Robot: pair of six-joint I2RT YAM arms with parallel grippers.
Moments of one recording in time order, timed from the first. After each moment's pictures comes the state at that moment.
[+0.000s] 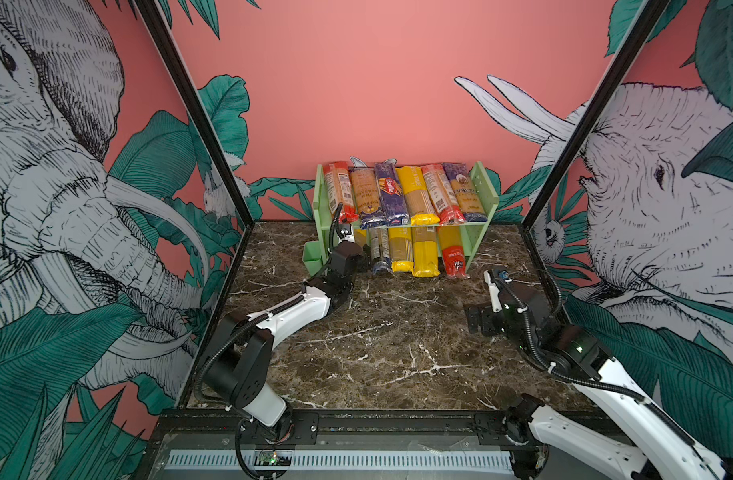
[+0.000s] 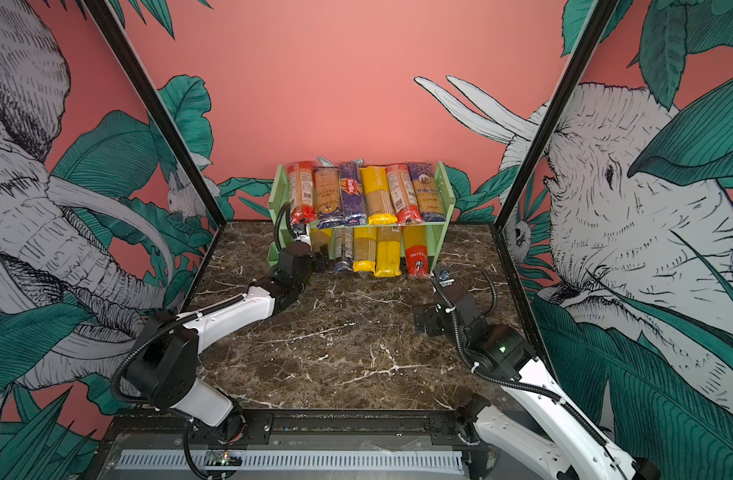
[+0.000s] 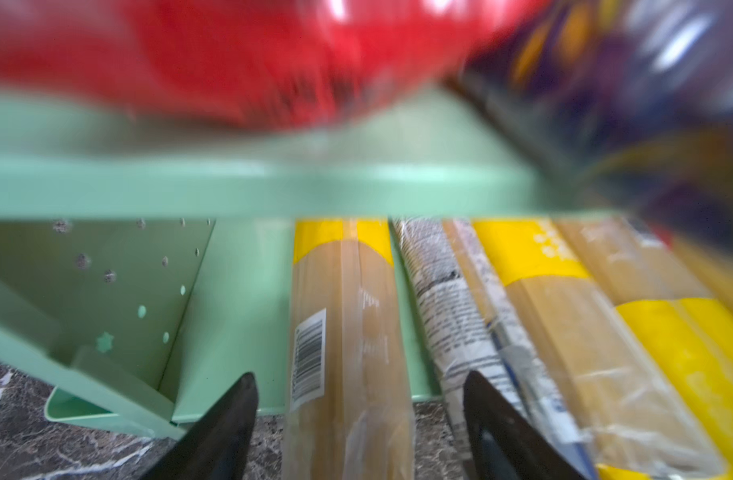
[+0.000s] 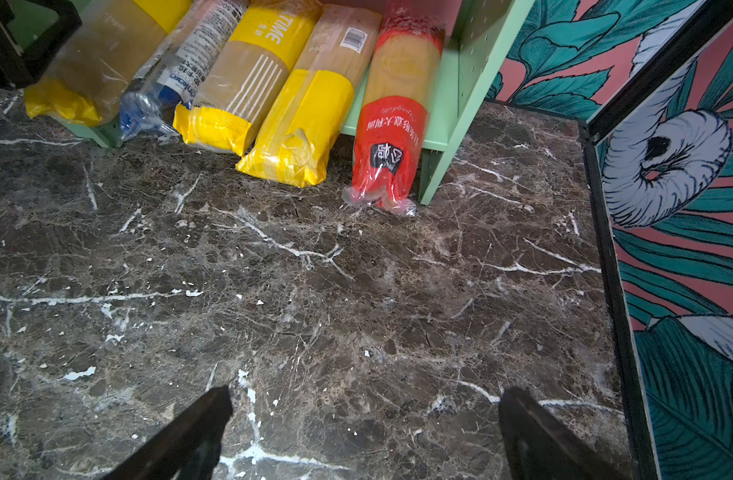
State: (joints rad) left arm -0.59 1.53 1.01 0.20 -0.42 -0.28; right arm 0.67 0.80 1.00 -0.91 0.38 0.25
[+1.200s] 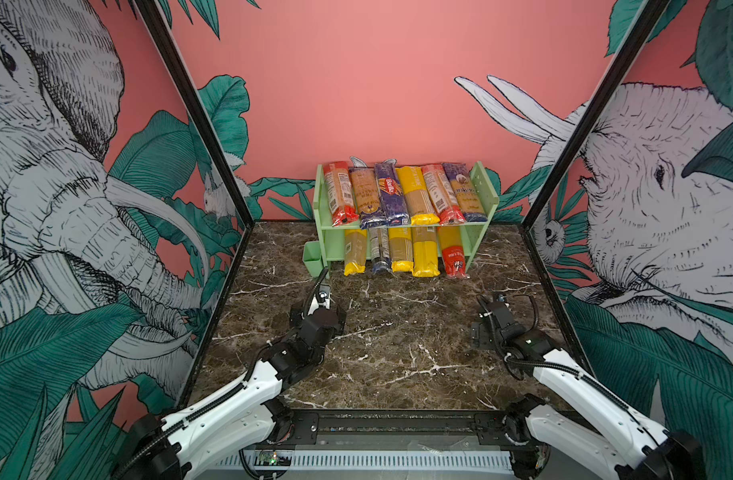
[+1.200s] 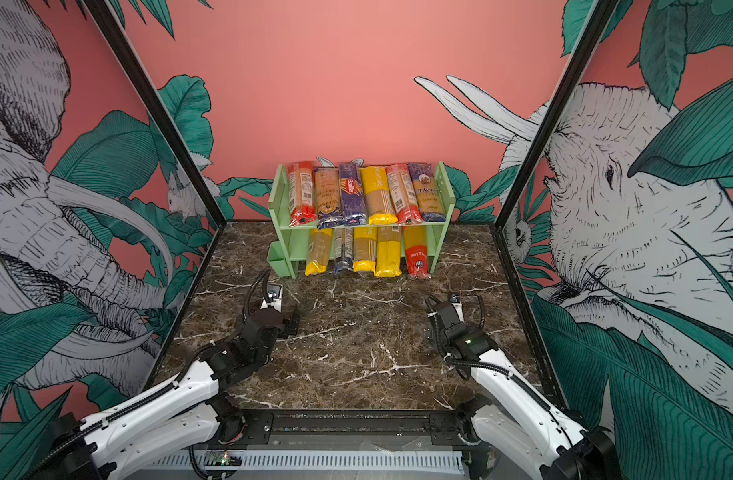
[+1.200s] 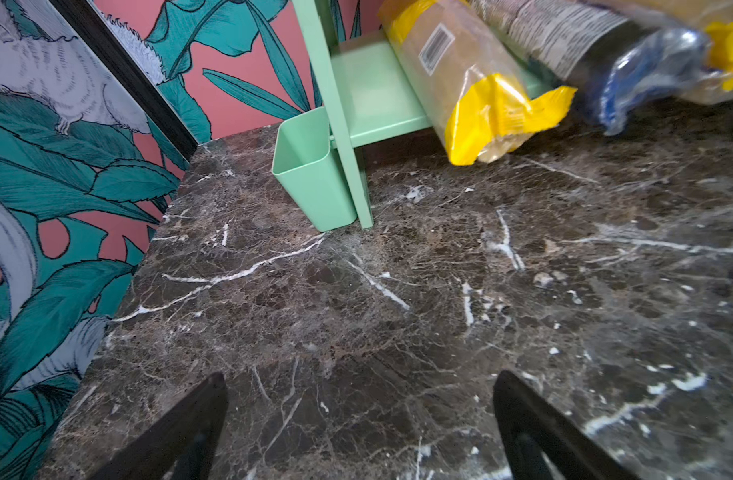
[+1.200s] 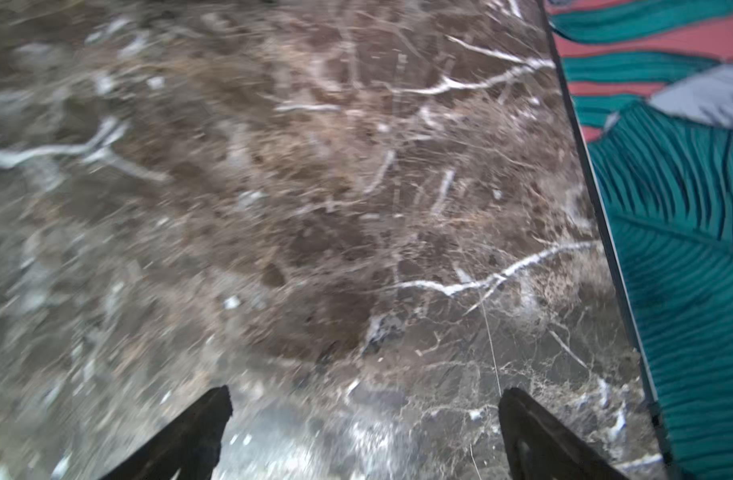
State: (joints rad) left arm -0.74 0.89 0.45 -0.13 -0.69 -0.15; right arm 0.43 0.90 0.56 -0.70 0.51 0.44
